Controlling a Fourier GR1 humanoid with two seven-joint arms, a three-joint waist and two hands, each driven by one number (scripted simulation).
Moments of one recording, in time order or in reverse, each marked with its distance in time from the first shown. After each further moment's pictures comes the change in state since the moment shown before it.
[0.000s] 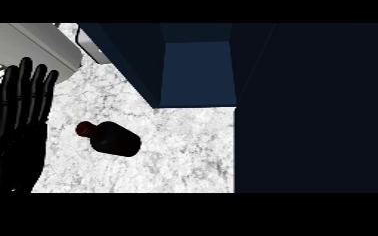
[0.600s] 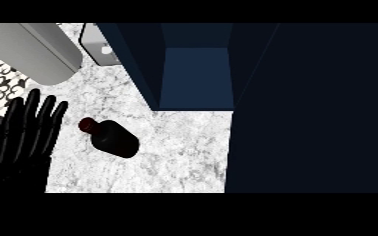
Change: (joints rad) left arm 0.195 -0.048 -0.062 -0.128 0.154 -0.055 0.089; right arm 0.159 -0.026 0.097 -0.210 -0.109 0.100 0.166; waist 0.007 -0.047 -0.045
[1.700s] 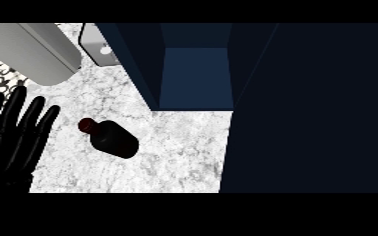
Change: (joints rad) left arm -0.103 0.008 -0.074 -0.224 -0.052 0.182 0.442; right arm -0.346 -0.043 0.008 -0.179 -0.013 -0.158 0.566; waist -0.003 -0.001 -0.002
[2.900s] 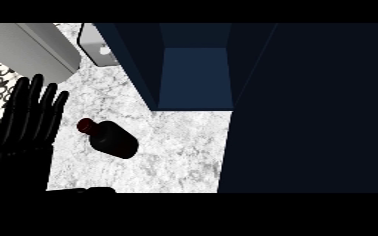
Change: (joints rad) left arm -0.016 -0.038 0.058 0.205 -0.058 0.025 -0.156; right arm -0.292 -0.066 -0.100 -0.004 0.008 -0.062 0.261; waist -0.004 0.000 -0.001
